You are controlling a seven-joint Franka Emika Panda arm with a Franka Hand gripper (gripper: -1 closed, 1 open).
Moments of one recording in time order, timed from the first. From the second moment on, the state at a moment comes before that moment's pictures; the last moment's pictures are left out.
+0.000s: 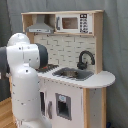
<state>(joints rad) -1.54 0.04 2.44 -2.15 -0.49 1.95 -0.69</state>
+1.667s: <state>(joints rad) -1.59 -0.12 2.42 -2.21 -0.44 2.45 -0.70</state>
